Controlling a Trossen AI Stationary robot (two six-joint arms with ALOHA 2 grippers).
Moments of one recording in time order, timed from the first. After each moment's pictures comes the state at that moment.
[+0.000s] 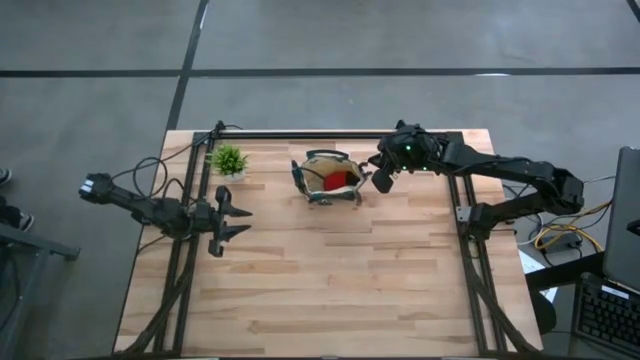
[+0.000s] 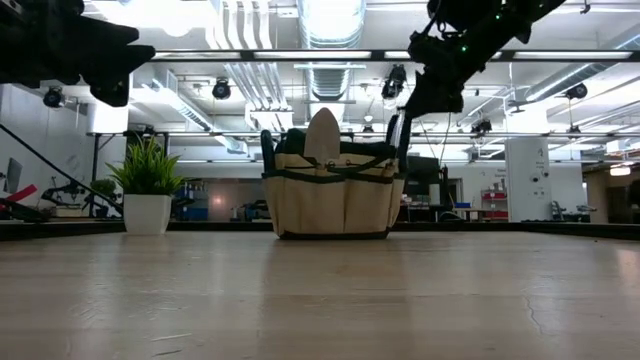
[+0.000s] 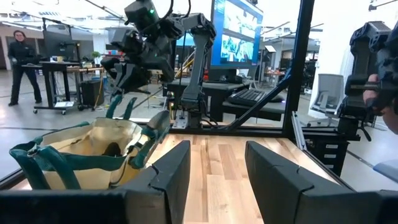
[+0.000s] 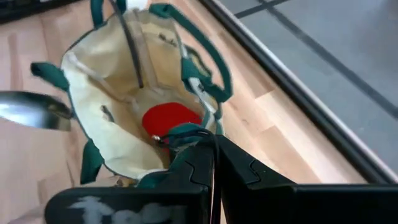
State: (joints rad) left arm -0.37 0.23 0.04 0.28 -0.37 -0.01; right arm -0.42 1.23 0.92 -0.36 0.03 0.10
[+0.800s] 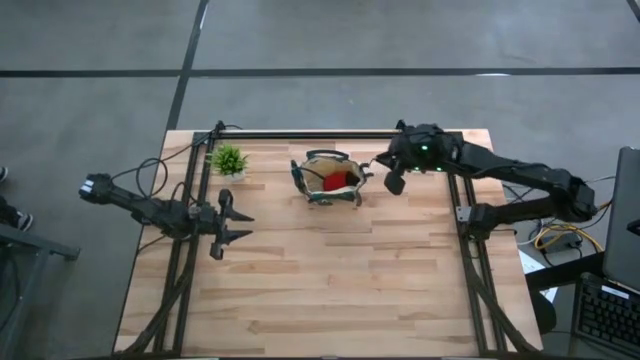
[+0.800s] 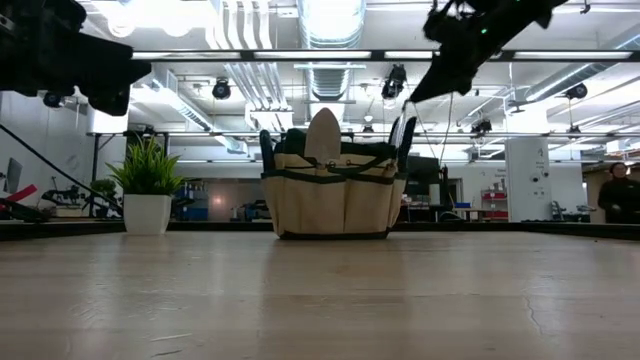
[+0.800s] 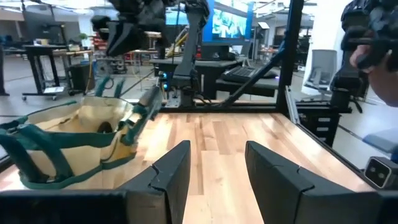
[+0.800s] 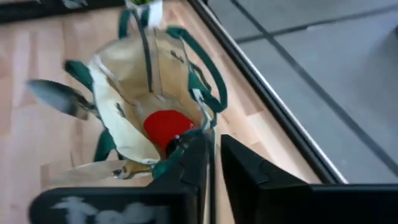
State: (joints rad) left arm -0.37 0.23 0.04 0.18 -0.33 -0.02; right arm -0.41 1.10 0.91 -0.41 0.02 -0.03
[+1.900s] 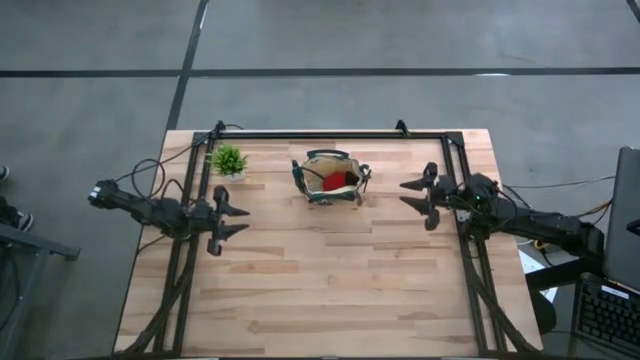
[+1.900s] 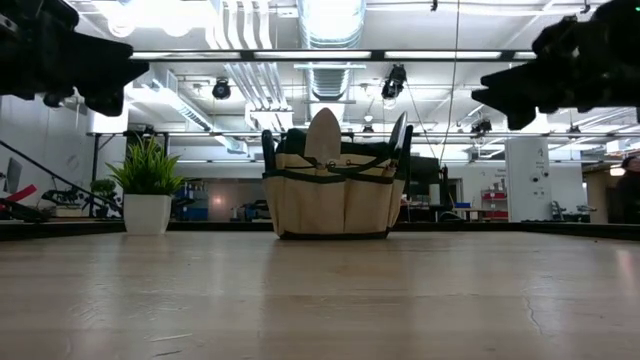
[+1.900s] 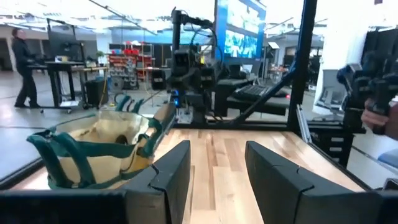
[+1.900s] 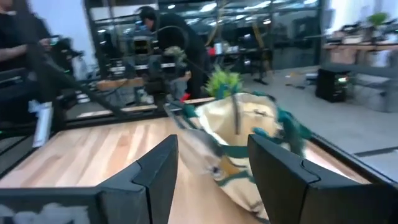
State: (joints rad) left arm -0.36 0.05 0.01 0.12 -0.37 0.00; right arm -0.40 0.32 0.04 0.33 -0.28 0.13
